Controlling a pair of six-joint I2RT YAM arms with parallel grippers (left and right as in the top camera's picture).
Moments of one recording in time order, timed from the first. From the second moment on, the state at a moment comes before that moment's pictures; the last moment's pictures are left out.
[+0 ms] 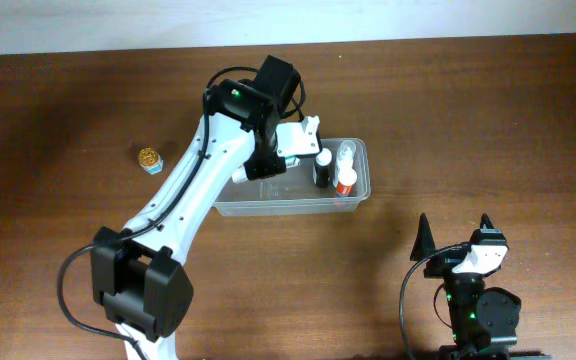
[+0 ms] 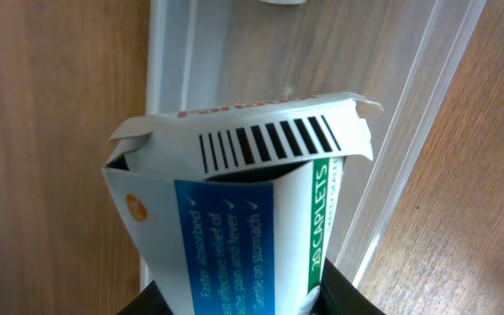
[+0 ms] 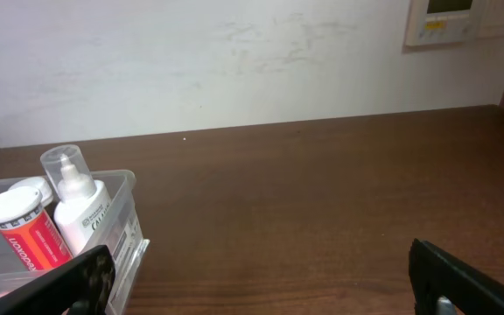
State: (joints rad) left arm -0.50 1.98 1.89 -1.26 -0.05 0.90; right arm -0.01 0.01 0.01 -0.07 0.03 0.08
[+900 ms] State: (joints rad) left arm -0.51 2.20 1.85 -1.20 -0.03 0.95; right arm -0.01 0.01 0.01 -0.07 0.03 0.08
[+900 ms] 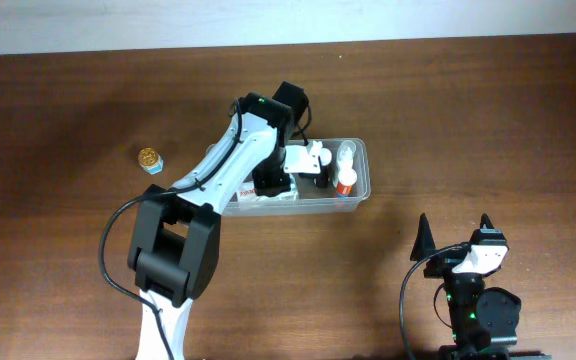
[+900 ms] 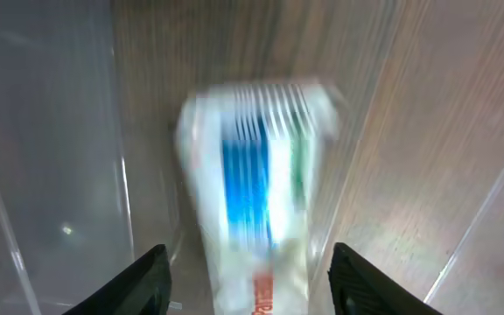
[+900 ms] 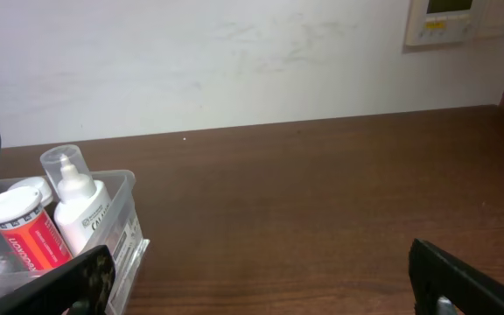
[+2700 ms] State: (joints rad) left arm 0.13 2.36 2.44 -1.49 0.06 0.00; right arm -0.01 0.01 0.01 -0.07 0.03 0.08
